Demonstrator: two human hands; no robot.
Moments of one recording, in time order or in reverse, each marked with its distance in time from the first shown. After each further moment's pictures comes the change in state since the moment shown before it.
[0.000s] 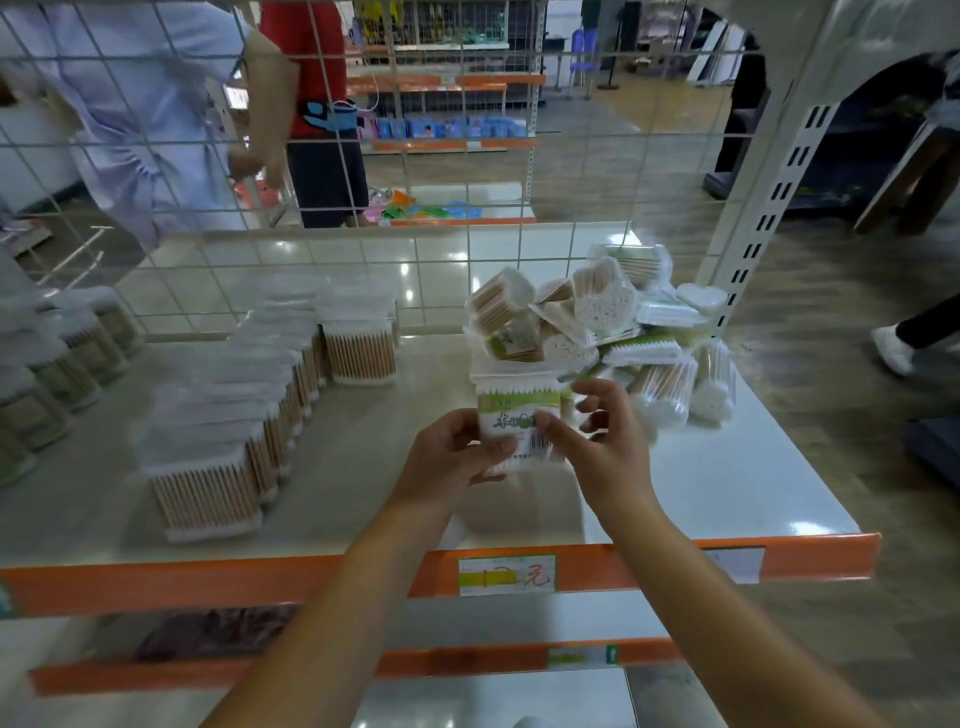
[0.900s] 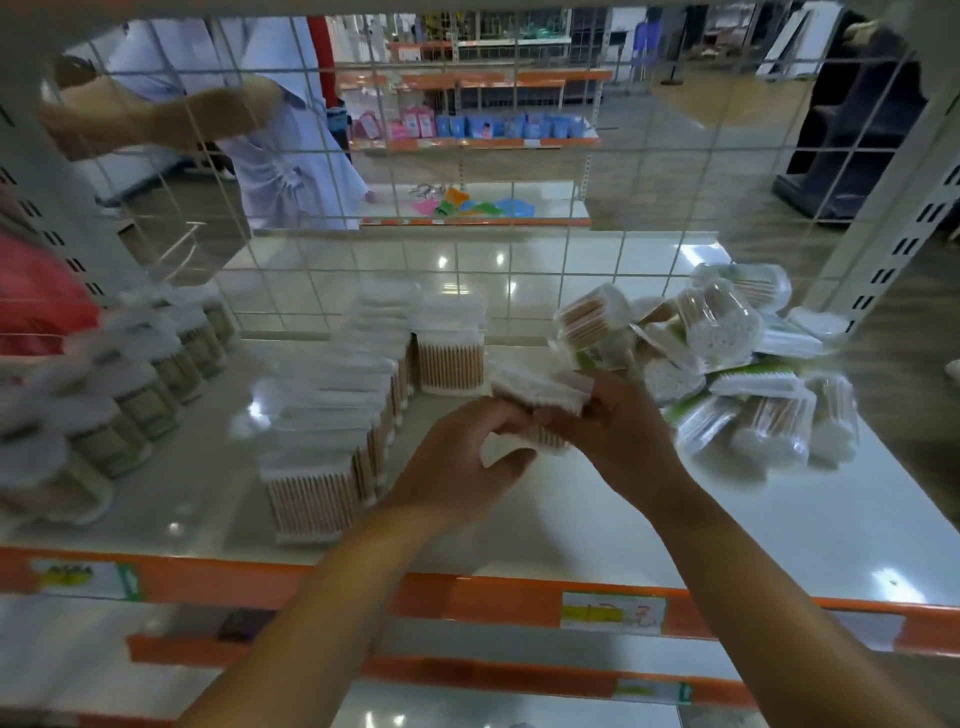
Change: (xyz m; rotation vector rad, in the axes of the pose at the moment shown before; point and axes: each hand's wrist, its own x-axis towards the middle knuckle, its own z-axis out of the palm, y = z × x) left_hand -0.011 0.045 -0.074 0.877 -0.012 0.484; right_hand 0.028 -0.030 0.069 -0.127 -0.381 -0.210
